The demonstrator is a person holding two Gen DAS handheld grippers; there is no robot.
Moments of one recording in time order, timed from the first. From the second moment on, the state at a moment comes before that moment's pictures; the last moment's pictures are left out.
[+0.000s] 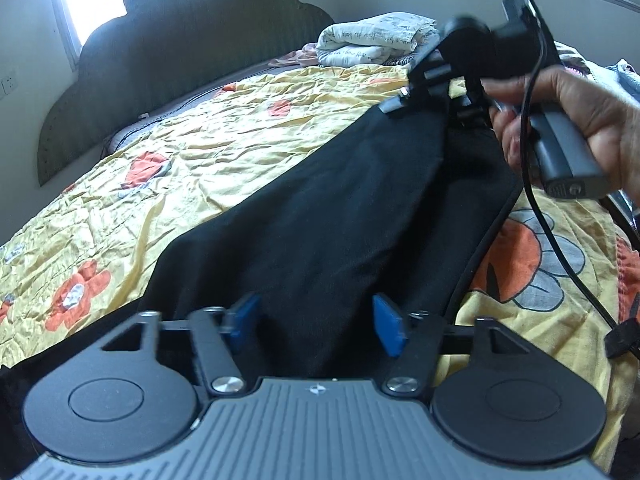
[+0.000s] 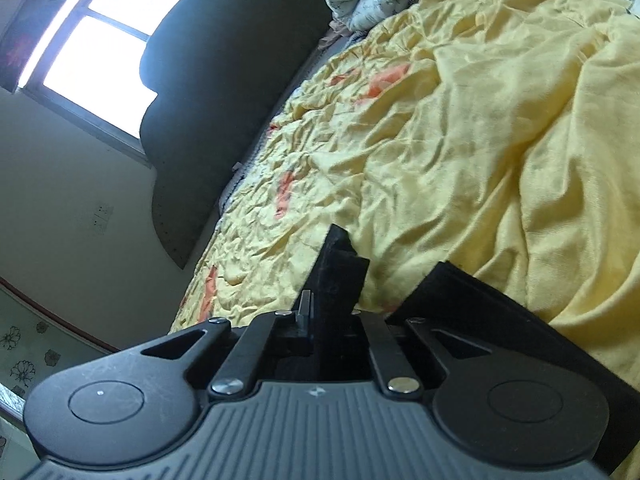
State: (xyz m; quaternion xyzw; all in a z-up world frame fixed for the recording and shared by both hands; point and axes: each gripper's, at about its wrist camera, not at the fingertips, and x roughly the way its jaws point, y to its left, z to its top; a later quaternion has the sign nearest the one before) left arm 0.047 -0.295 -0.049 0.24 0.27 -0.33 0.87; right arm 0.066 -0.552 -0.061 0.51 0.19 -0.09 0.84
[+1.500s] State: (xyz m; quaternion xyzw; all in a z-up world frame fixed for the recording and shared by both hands) left arm 0.014 -0.298 -0.046 0.25 0.23 -0.37 0.86; right arm -0.015 -0.565 -0.063 0.50 0.18 -0.18 0.83
